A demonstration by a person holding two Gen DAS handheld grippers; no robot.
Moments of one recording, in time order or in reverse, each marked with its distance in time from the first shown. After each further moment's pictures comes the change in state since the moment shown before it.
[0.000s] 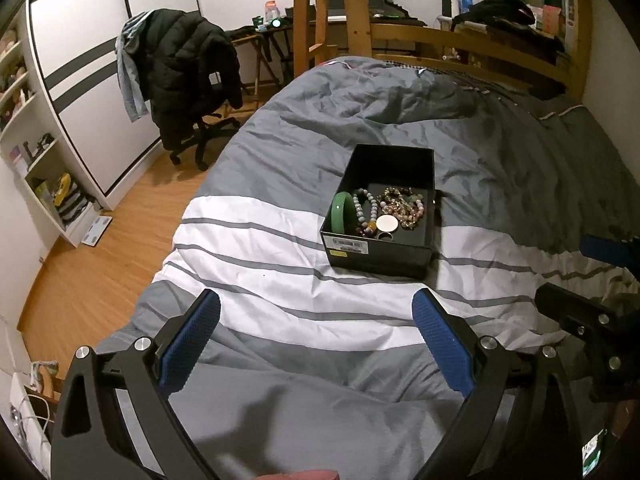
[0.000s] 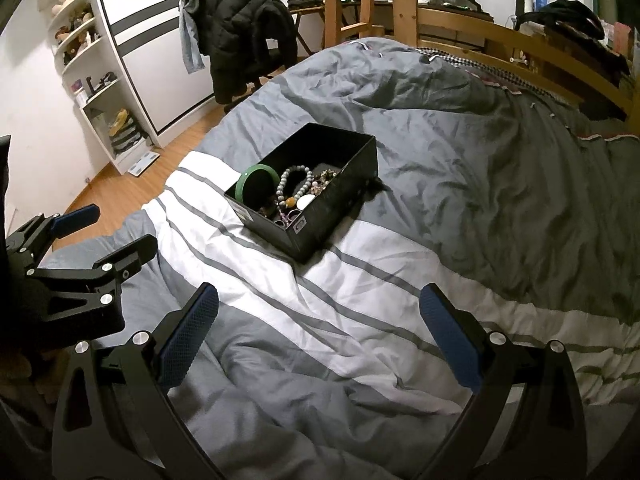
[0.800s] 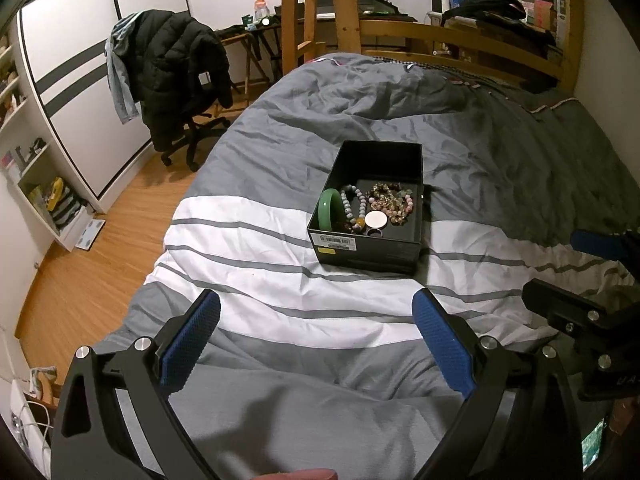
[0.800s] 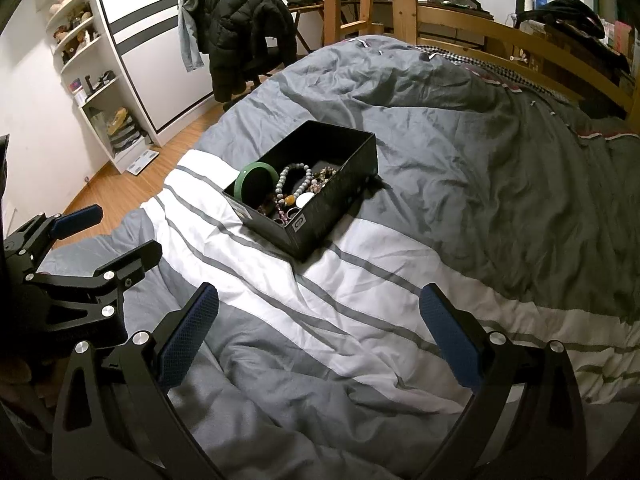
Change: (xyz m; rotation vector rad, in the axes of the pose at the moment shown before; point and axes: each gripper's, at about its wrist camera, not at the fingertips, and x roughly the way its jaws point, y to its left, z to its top) left arm 0.003 -0.008 -0.001 0.017 0.010 -0.020; right arm 0.003 -0.001 -0.001 0.006 0.006 -0.003
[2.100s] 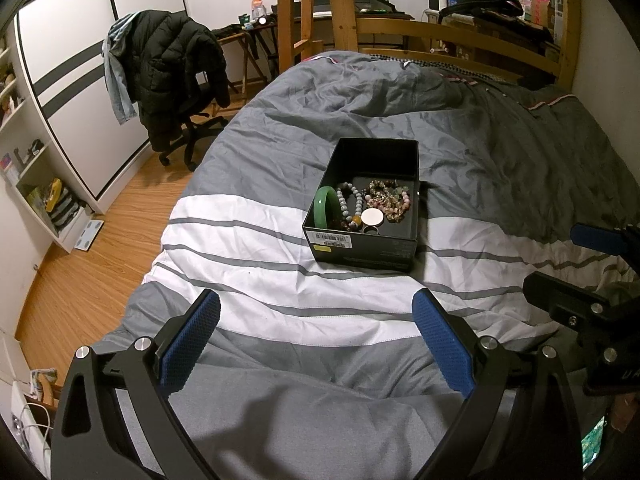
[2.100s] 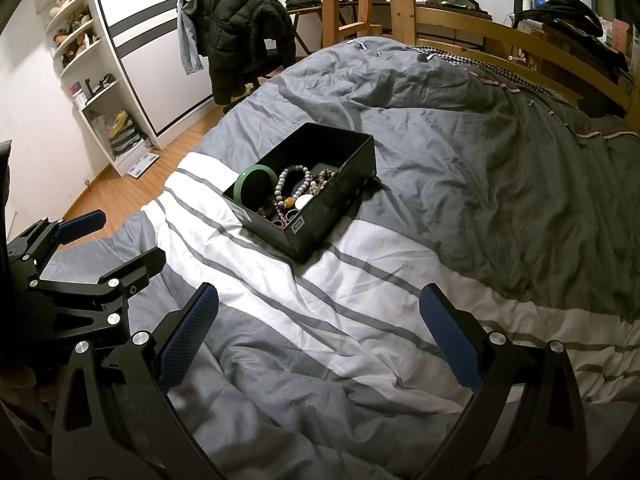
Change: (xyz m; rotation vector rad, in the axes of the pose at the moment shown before) left arm 0.000 -0.002 -0.001 0.005 0.003 -0.006; right arm 0.000 0.000 0.000 0.005 -0.003 0.003
